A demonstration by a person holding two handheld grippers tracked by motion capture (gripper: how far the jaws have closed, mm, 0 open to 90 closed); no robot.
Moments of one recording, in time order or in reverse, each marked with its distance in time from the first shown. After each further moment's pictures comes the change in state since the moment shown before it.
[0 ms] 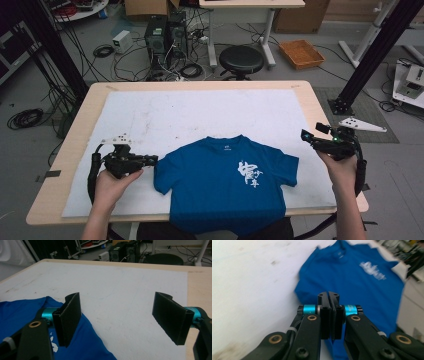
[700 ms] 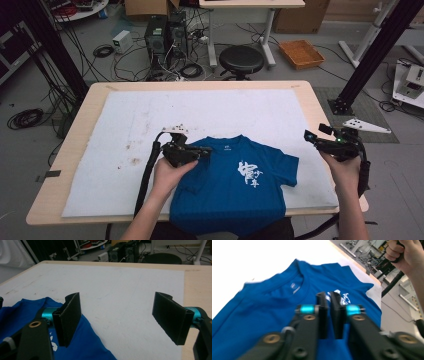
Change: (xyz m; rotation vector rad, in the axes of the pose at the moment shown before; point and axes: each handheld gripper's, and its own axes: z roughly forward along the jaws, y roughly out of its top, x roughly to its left) left arm -0.050 0.042 0.124 -0.013 -0.139 0.019; right arm -0.006 -0.003 -0.006 -0.001 -0.009 0.018
